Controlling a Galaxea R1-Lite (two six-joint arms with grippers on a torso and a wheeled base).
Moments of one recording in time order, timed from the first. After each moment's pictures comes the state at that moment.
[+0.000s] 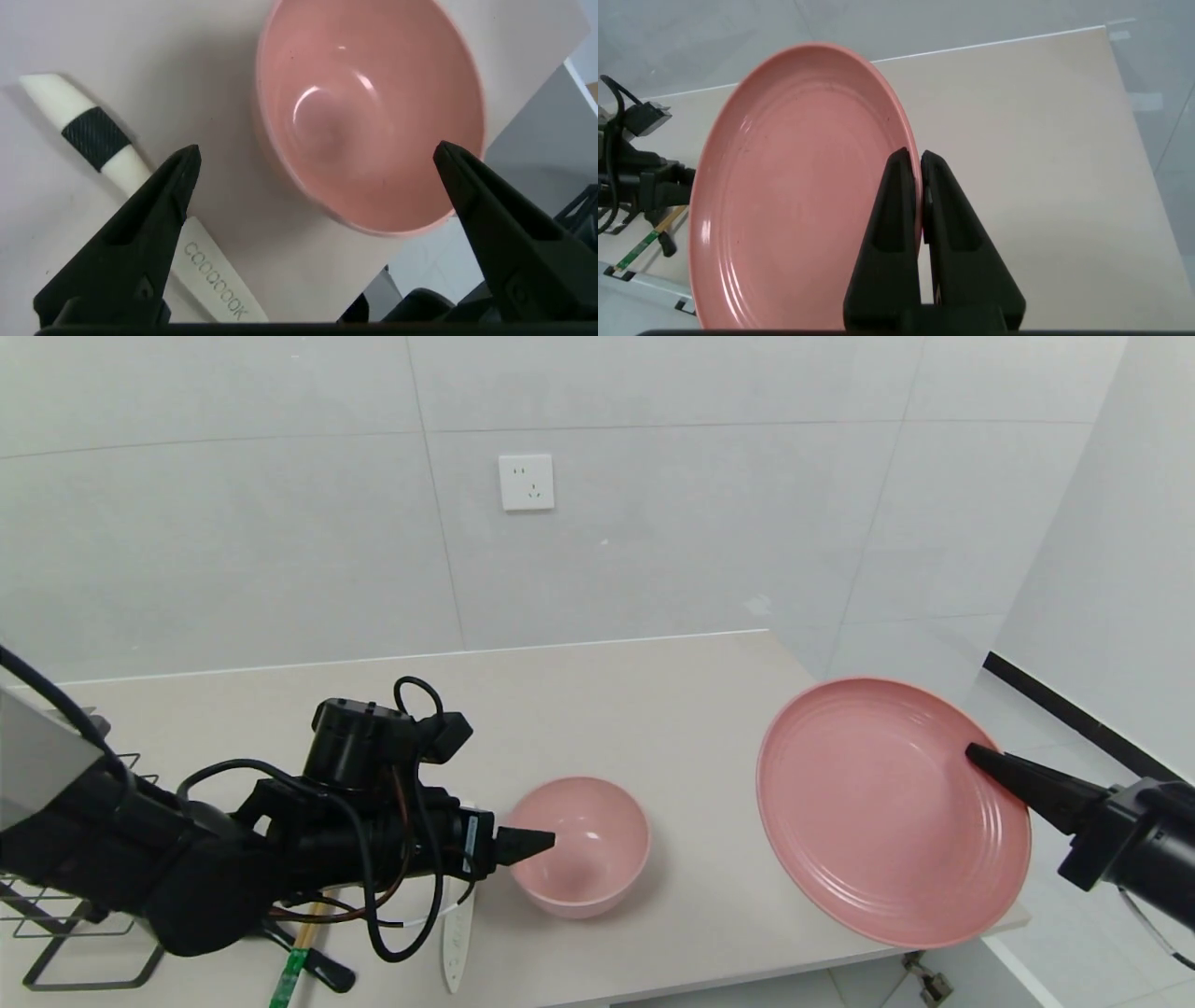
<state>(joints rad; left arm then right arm) -0.45 1.84 -0.63 -0.55 -0.33 -0.24 0.20 1.30 -0.13 -1.07 0.27 0.27</state>
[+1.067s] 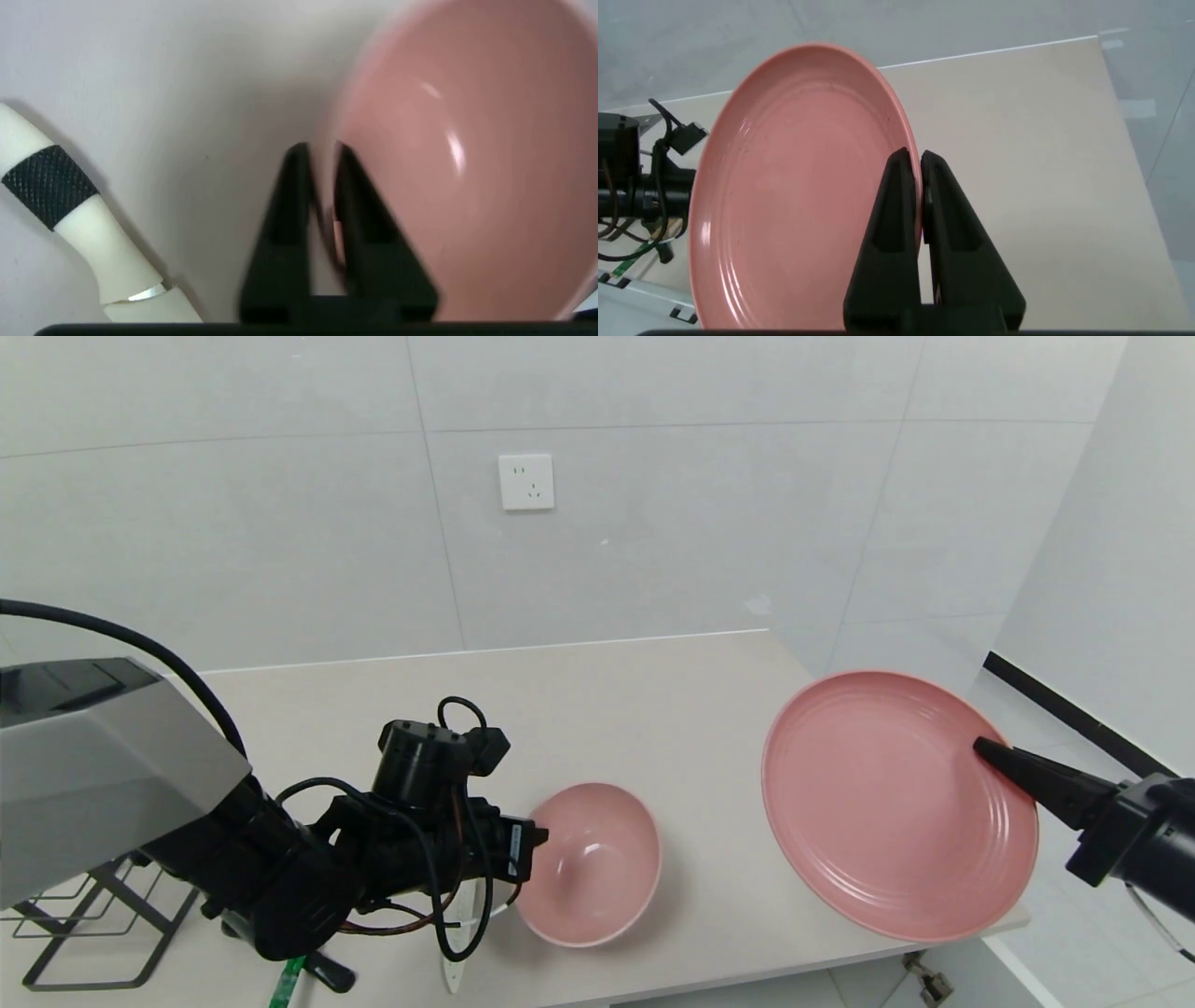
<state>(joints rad) -0.52 2.01 -0.66 -0.70 -0.22 -0.28 0.19 1.28 -0.14 -1.07 0.28 0.27</state>
